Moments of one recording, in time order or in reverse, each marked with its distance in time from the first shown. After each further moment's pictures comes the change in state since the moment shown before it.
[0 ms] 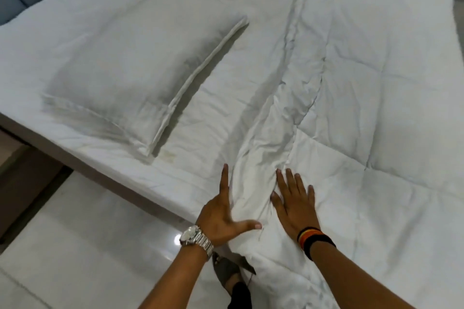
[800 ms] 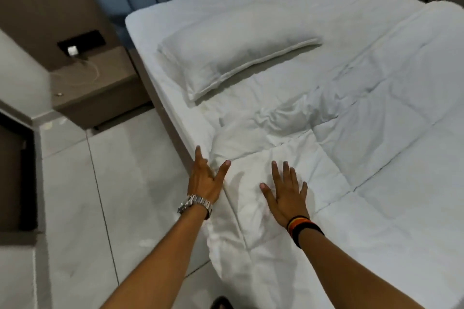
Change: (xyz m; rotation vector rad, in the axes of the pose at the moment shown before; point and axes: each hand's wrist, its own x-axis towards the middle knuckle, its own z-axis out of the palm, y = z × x) left_hand -0.089 0.120 0.110 -0.224 0.844 -0.572; right_hand -0.043 0.100 -0.068 -0.001 -0.143 -0.493
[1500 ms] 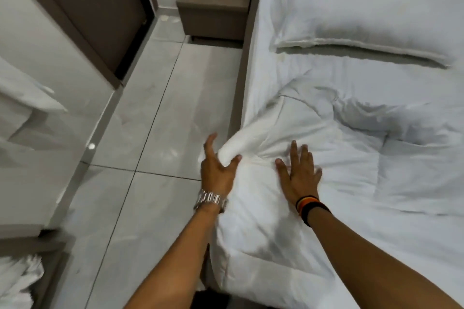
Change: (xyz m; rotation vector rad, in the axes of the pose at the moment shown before) left_hand -0.233 0.010 0.095 -0.390 0.712 -0.377; right_hand -0.039 0.076 -0.033 -0.117 -0.263 -0.380
